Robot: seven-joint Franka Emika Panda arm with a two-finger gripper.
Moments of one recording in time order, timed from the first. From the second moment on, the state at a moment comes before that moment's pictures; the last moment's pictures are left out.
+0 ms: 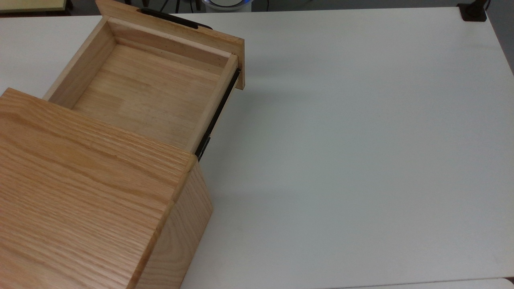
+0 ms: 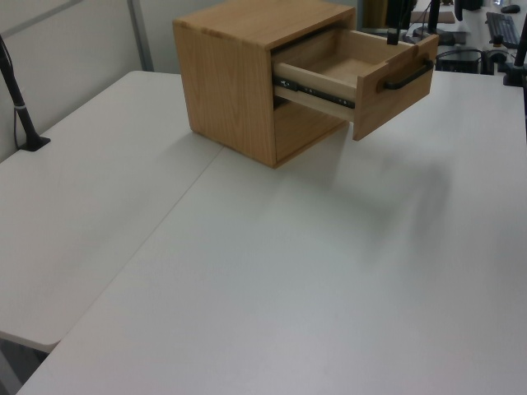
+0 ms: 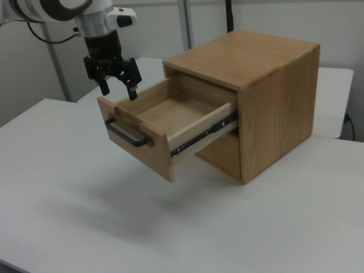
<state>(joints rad) 0.01 0.00 -0.07 -1.52 -0.03 1.58 -0.03</state>
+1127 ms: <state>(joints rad) 0.01 -0.04 -0.07 -1.53 -0.03 1.44 -0.14</state>
